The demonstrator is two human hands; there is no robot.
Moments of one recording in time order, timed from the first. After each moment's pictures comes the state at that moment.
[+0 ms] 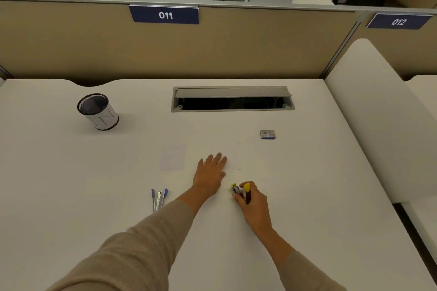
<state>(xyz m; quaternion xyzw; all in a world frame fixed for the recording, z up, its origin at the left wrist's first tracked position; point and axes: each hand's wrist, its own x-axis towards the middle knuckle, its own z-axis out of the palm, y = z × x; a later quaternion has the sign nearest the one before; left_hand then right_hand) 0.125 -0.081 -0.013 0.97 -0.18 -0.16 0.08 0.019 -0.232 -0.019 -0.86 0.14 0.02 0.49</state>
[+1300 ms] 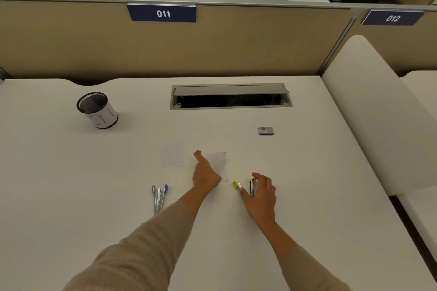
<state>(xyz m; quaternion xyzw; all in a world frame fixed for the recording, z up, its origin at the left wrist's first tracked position) 0.107 -0.088 0.018 0.87 0.17 -0.19 0.41 0.015 -0.235 0.000 -0.91 0.21 0.00 0.36</state>
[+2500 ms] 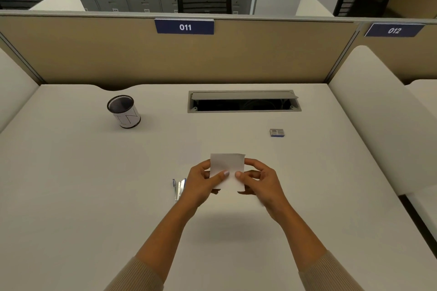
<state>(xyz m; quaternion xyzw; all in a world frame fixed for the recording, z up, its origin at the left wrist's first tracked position) 0.018 -0.012 0.122 0.71 0.08 -0.17 0.69 -0.001 -0.185 0.125 -0.68 0.11 0.08 0.72</state>
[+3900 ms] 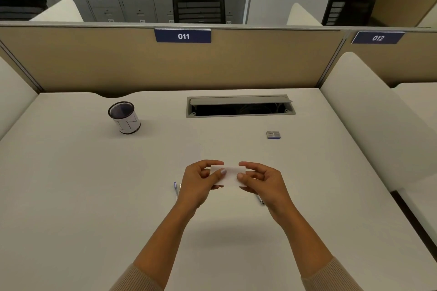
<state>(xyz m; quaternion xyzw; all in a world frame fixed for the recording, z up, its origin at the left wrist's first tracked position) 0.004 -0.003 0.149 0.71 0.07 -0.11 0.69 -0.019 -0.180 0.146 -0.66 0.14 0.06 0.74</state>
